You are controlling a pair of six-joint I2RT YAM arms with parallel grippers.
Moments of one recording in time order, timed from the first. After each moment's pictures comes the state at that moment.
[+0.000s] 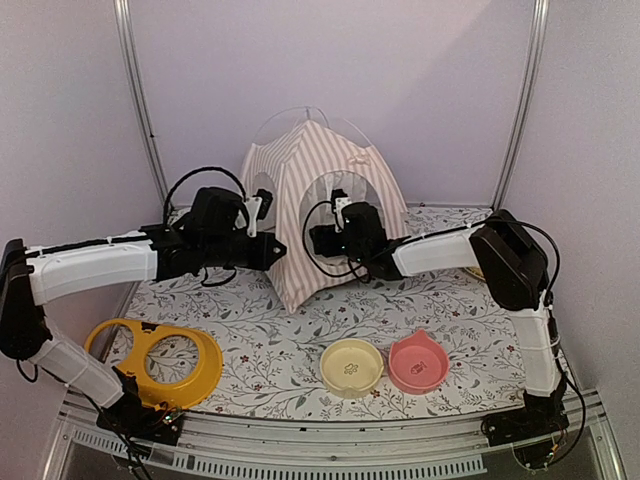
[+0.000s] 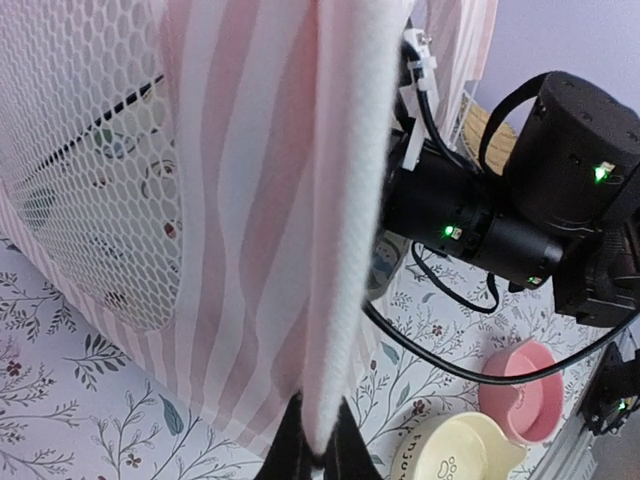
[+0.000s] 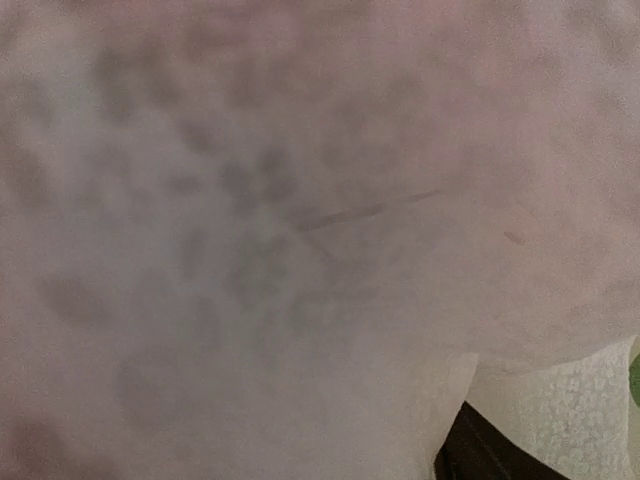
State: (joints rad) left arm -0.74 1.44 1.03 -0.15 0.02 -0.42; right arm 0.78 2.23 1.52 0.38 0.23 0.33
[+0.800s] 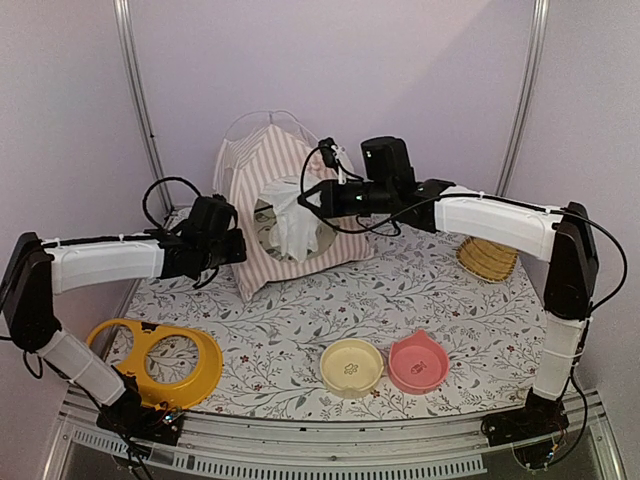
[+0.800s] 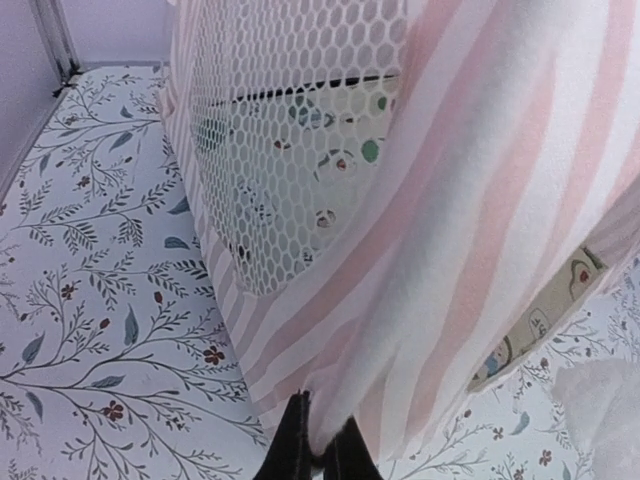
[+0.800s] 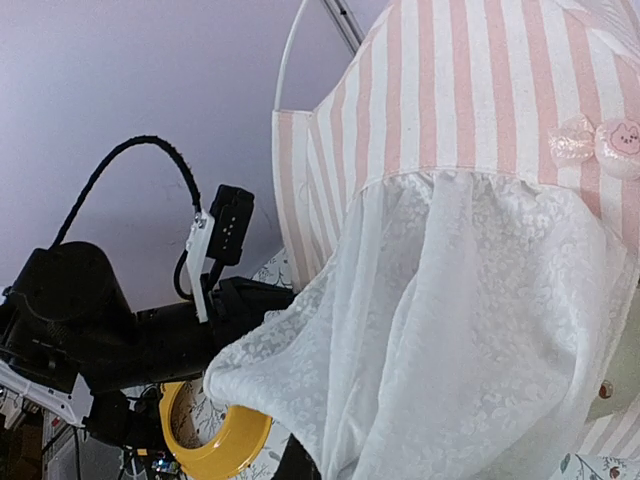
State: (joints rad) left arm -0.61 1.50 0.96 -0.14 -0.44 -0.56; right arm 0.79 1.92 1.66 -0.01 -0.32 0.43
